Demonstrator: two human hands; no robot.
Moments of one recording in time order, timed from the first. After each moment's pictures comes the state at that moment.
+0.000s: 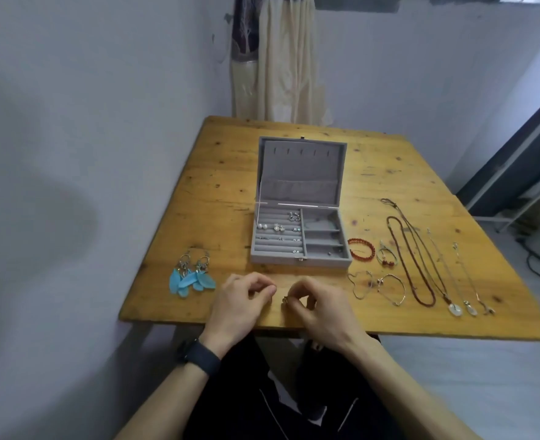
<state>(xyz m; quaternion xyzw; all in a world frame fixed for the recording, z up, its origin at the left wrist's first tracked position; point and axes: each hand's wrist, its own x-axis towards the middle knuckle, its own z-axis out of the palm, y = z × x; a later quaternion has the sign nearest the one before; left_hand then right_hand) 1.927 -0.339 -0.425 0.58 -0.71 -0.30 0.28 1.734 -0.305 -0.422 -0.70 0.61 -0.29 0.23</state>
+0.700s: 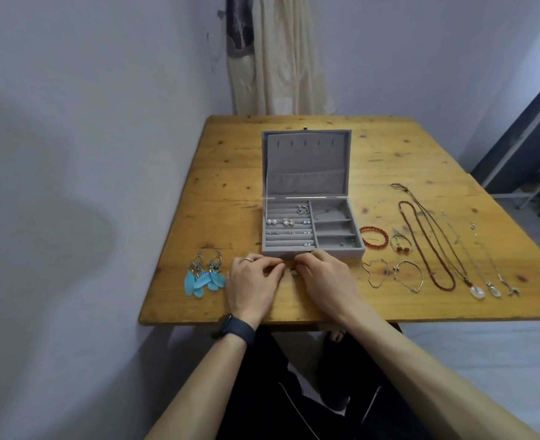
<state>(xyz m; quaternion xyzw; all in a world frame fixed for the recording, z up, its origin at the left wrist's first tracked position) 1.910 -0.366 -0.433 0.66 -0.69 -0.16 0.26 1.753 -0.343 -0.429 -0.70 0.66 -0.25 0.10</state>
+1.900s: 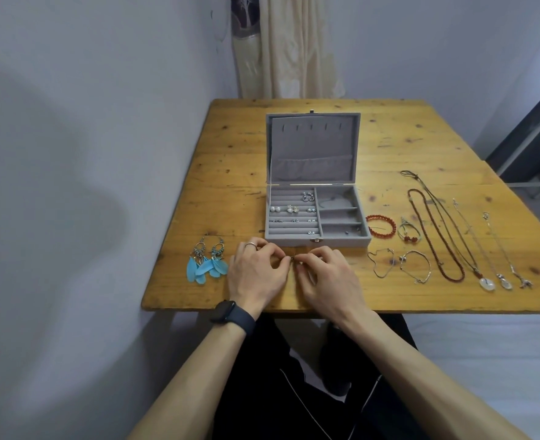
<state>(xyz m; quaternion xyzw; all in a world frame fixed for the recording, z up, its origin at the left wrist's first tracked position) 1.910 -0.366 -0.435 0.64 -0.73 -0.10 0.22 1.757 -0.325 -0.452 -0.69 0.66 -0.29 0.09</state>
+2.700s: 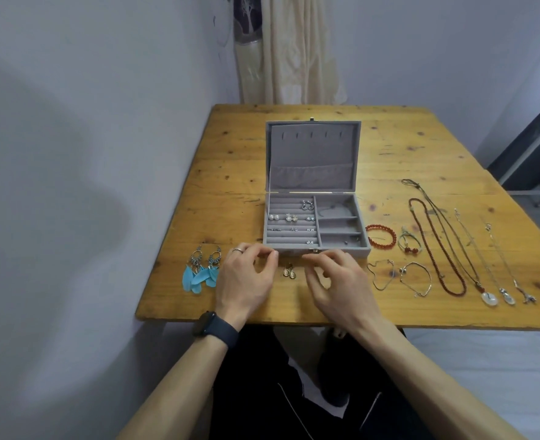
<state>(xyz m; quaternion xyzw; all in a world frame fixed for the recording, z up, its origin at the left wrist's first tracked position) 1.922 -0.367 -0.424 0.61 -0.70 -0.17 0.33 1.737 -0.323 -0.429 -0.69 0.63 -0.35 0.10</state>
